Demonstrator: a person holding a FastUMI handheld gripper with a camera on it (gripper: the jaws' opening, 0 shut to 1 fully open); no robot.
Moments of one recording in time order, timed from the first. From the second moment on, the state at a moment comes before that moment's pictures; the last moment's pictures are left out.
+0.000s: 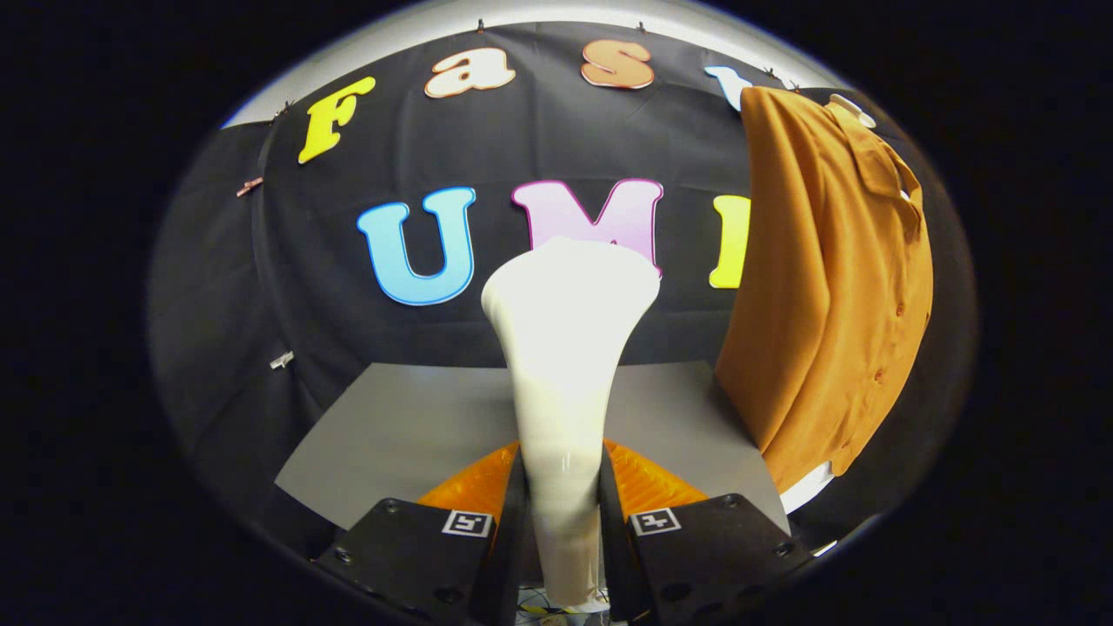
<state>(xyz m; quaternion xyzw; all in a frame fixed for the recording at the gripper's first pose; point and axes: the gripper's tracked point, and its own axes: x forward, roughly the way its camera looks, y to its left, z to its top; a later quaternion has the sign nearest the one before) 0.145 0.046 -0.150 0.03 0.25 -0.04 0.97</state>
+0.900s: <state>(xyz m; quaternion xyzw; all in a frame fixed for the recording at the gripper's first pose) 0.024 -0.027 -0.063 0.03 0.14 -0.10 0.98</state>
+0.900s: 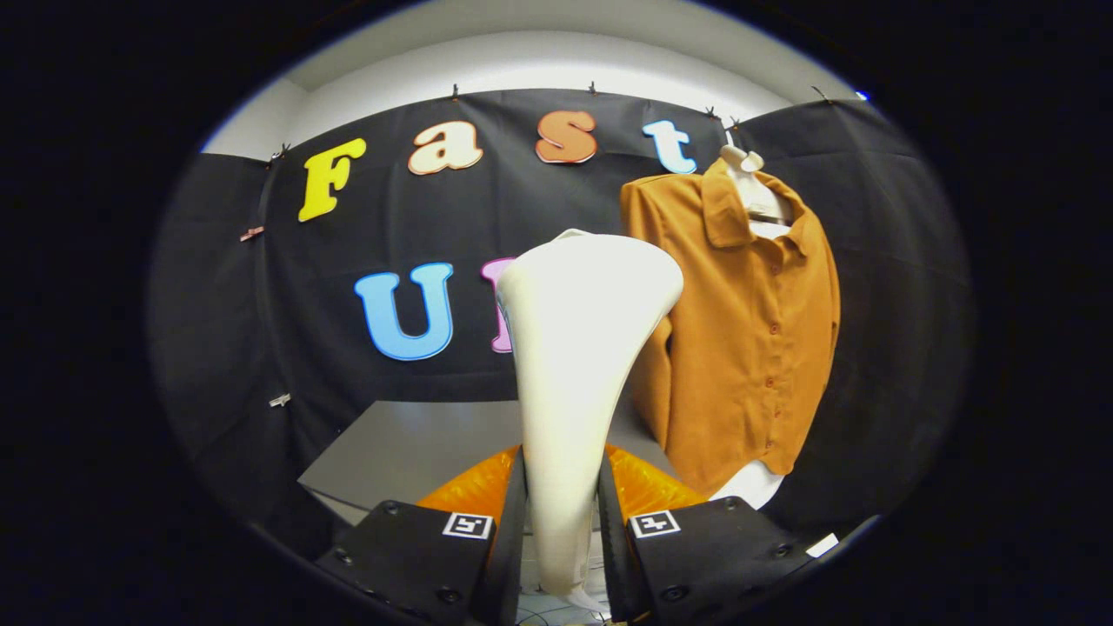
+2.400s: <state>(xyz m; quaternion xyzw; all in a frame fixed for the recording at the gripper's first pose) 0.128 -0.246 -0.141 0.11 0.21 0.04 0.97</state>
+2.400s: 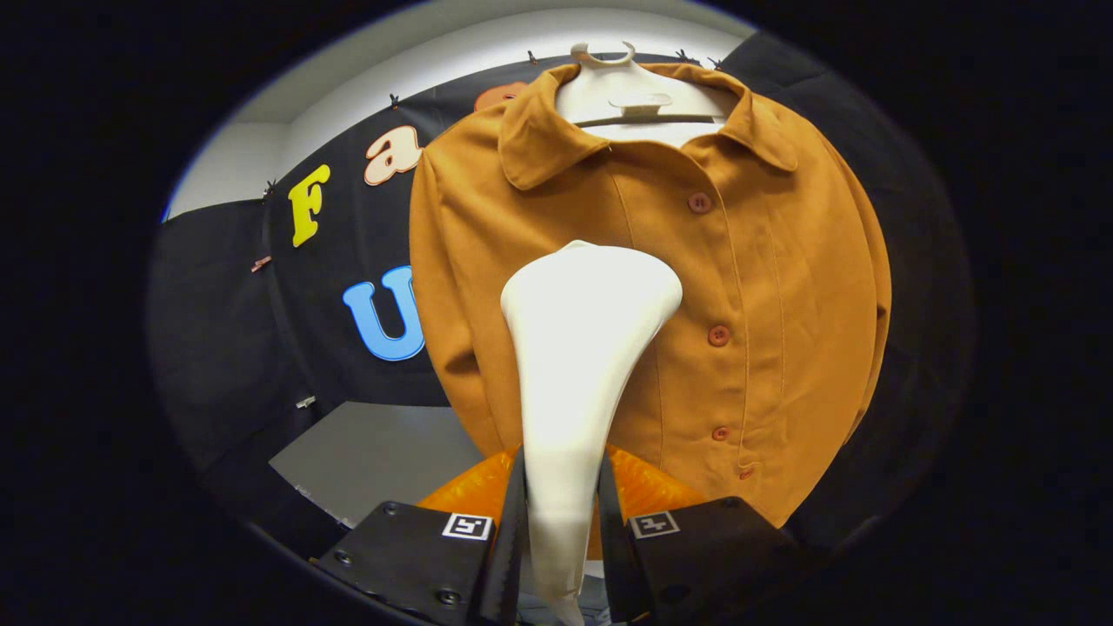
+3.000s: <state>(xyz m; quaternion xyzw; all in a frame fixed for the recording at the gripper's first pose) 0.114 -0.257 -0.216 0.13 0.29 0.03 0.95</state>
